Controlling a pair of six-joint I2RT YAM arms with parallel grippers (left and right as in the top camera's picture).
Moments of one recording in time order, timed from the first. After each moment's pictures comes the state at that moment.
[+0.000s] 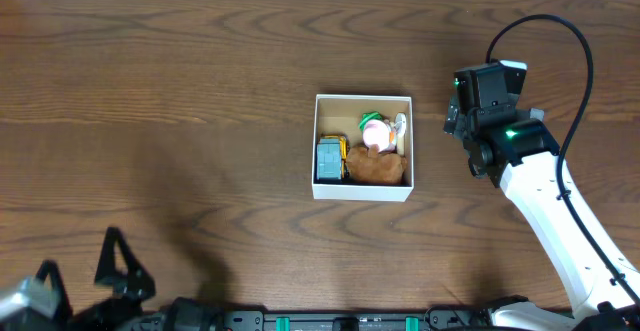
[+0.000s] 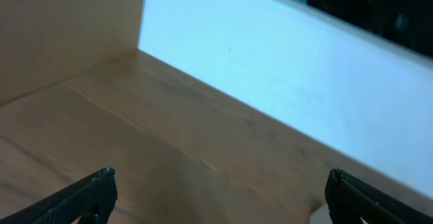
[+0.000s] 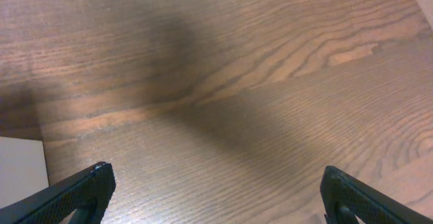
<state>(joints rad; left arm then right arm) -0.23 0.17 1.09 -1.10 -0.50 -0.45 0.25 1.40 1.08 -0.70 0.55 0.39</state>
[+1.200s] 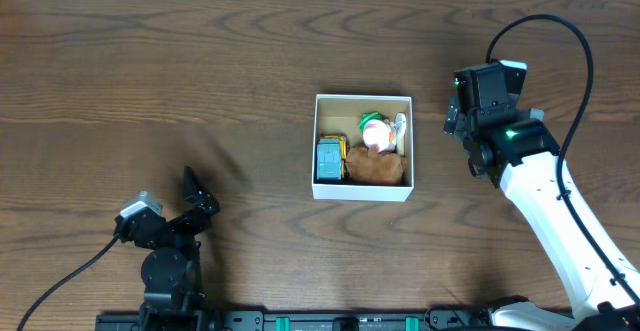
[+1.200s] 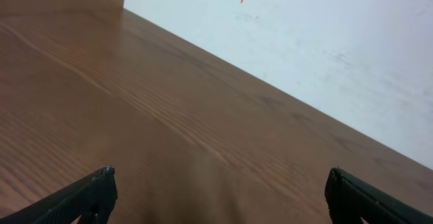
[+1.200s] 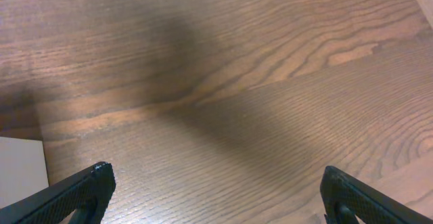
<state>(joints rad) -0.08 0.01 0.07 -0.20 -0.37 -0.43 0.25 1.40 1.08 -0.70 0.55 0.39</state>
